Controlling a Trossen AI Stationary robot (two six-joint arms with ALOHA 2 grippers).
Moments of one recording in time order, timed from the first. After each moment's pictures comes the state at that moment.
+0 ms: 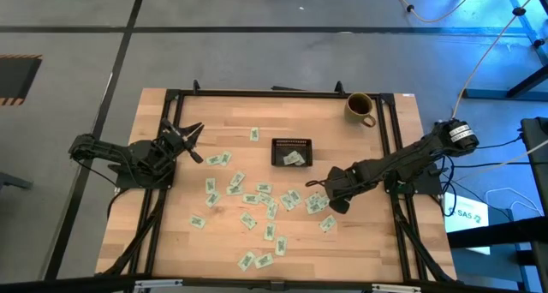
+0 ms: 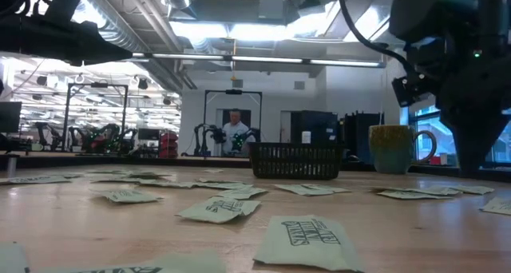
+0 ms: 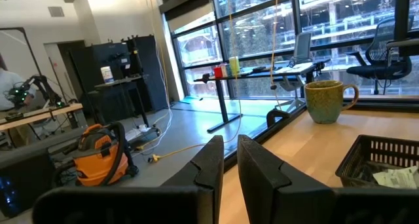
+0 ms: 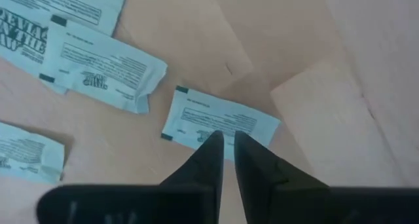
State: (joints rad) left arm -0.20 0.04 0.01 0.23 -1.00 0.33; right arm 0.31 1.47 0.74 -0.76 0.07 0.89
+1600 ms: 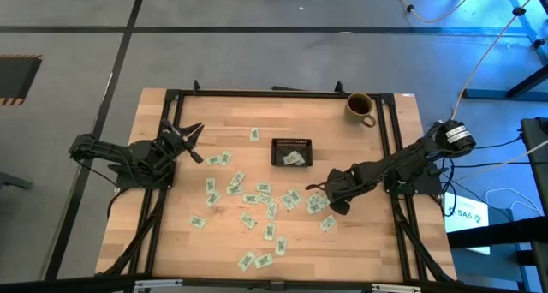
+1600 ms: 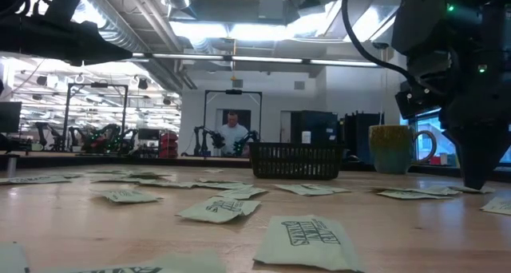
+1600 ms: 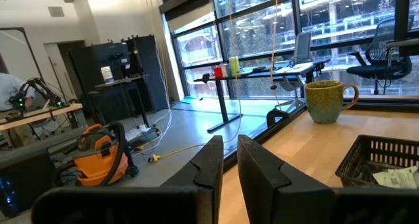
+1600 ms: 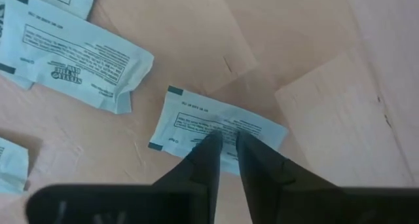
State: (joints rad) left arm -0.20 0.04 0.01 0.23 -1.00 0.33; right arm 0.31 1.53 0.69 -0.70 0.08 0.85
